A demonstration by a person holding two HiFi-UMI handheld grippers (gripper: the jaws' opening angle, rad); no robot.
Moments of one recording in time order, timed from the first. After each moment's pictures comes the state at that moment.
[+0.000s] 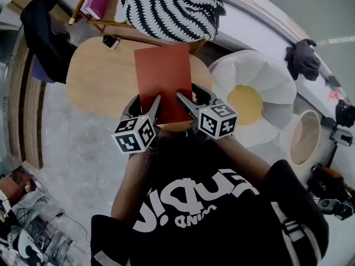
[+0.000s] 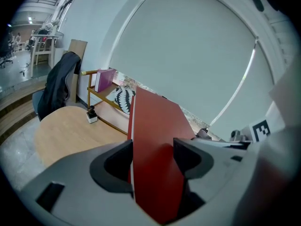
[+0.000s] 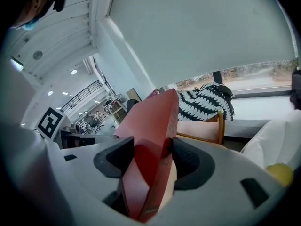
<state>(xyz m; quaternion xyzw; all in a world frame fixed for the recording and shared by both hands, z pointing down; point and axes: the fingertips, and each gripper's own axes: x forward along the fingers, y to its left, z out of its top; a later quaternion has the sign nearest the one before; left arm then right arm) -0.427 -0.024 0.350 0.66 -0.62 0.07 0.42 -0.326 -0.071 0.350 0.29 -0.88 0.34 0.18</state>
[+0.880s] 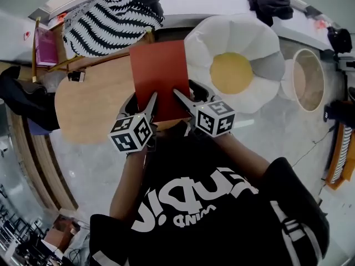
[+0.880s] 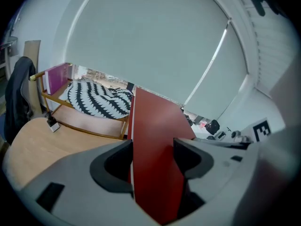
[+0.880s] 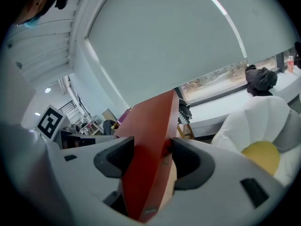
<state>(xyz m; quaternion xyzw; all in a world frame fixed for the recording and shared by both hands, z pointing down) -0.285 -0.060 0.348 0.77 -0.48 0.15 0.39 -0.174 -0.063 0.349 0.46 -0.80 0.37 0.09</state>
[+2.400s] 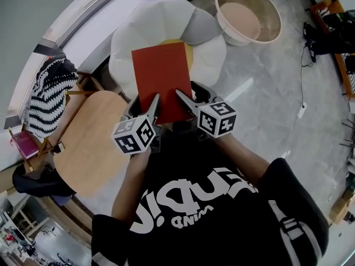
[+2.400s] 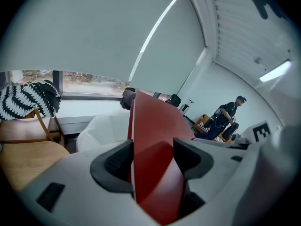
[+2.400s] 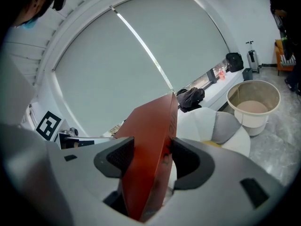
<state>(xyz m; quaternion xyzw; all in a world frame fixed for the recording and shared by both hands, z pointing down) 0.107 0.052 0.331 0.88 -0.25 0.24 0.33 0.205 0.109 0.332 0.67 -0.64 0.37 -0.04</state>
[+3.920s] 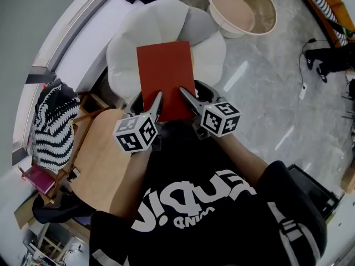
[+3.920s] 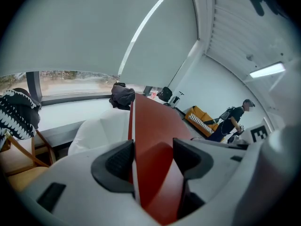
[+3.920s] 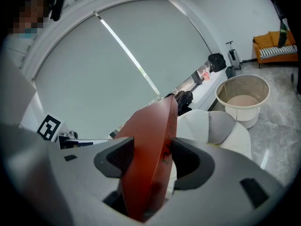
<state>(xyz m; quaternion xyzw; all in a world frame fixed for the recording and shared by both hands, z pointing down) 0.145 -0.051 0.348 0.89 -0.16 0.28 0.32 0.233 0.026 0.351 0.73 -0.56 0.38 -0.09</state>
